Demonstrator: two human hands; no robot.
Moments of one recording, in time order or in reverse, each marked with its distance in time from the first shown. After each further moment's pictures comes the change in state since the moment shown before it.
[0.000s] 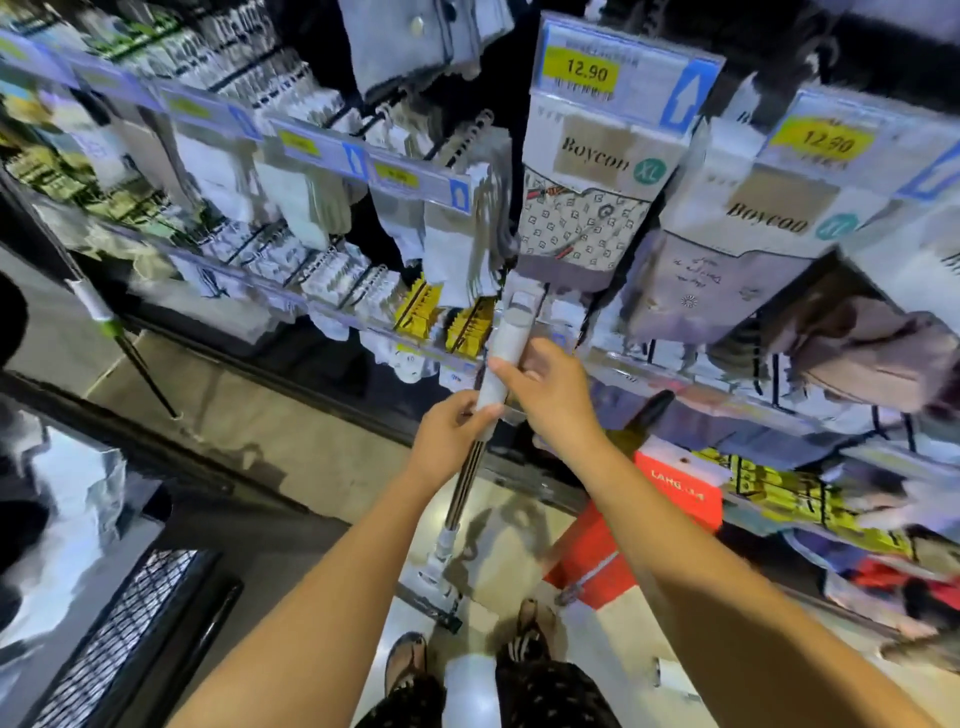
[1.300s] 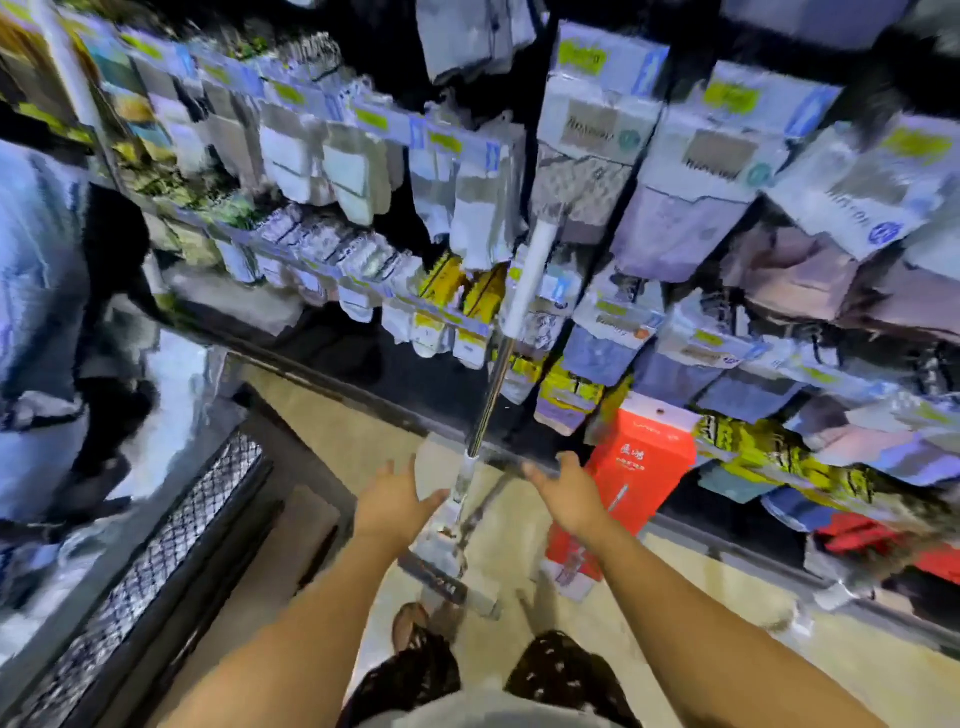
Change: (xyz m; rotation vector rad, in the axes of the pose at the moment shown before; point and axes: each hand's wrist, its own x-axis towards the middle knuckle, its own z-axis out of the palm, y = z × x) left_hand -0.197 -0.066 -0.032 0.821 -0.021 -0.342; right_hand -0.186 0.105 0.018 -0.401 -0.148 0.392
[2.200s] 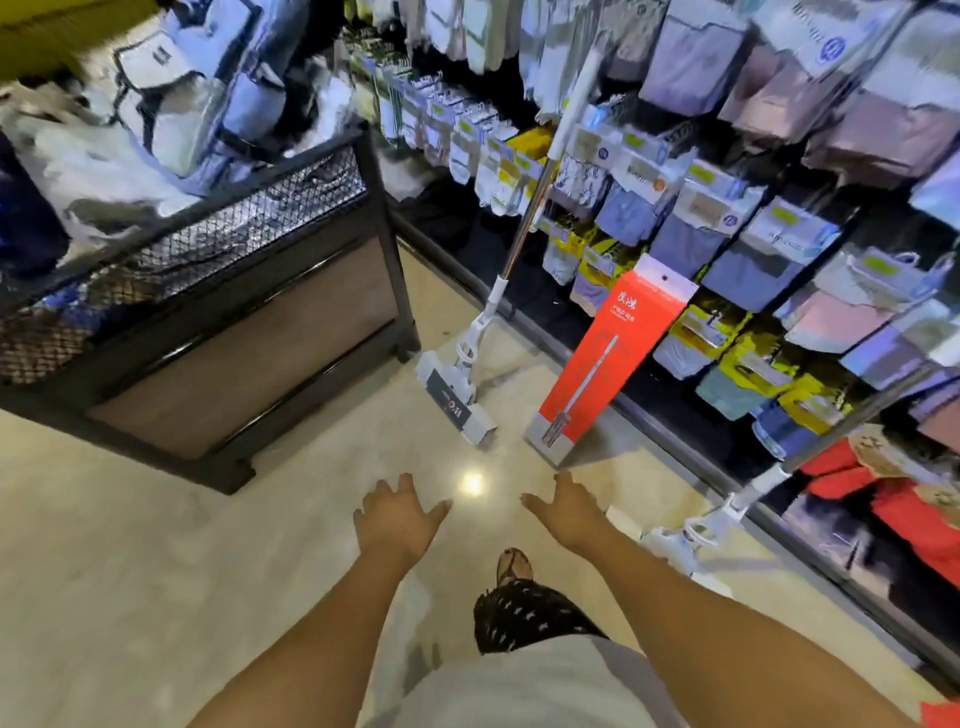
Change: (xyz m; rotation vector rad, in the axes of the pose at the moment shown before) left_hand -0.436 0.082 0.318 -0.127 0.064 -0.477; right_hand -0.265 0.373 -0.015 -0.435 -0.370 -0.233
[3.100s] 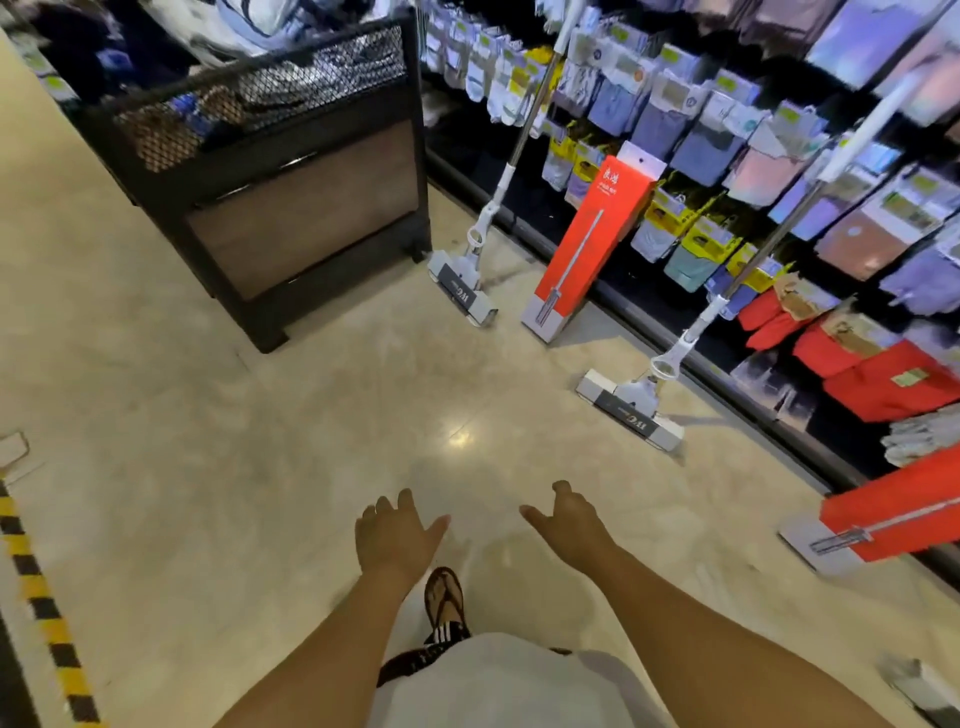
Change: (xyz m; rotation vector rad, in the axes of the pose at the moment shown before) left_hand -0.369 -0.205 0.241 -0.010 -0.025 0.023; right_hand -0.368 0.173 0.257 -0.061 0.010 -0.001
